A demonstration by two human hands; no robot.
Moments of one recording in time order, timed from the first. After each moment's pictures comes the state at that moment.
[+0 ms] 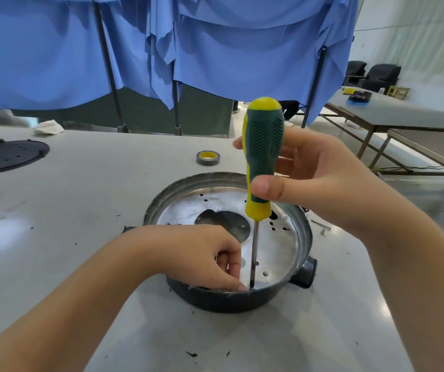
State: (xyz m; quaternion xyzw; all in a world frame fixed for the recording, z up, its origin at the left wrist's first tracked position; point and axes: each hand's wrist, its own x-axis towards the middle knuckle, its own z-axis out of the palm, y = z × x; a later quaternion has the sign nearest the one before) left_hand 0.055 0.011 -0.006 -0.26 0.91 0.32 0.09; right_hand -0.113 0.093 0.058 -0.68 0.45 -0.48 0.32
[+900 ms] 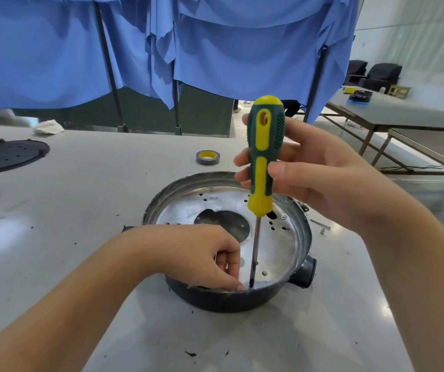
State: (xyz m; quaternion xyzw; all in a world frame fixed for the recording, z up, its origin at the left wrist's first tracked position) left_hand 0.054 0.011 -0.005 -0.26 0.90 0.33 0.09; right_hand -0.124 0.092 0.057 -0.65 0.40 -0.48 0.42
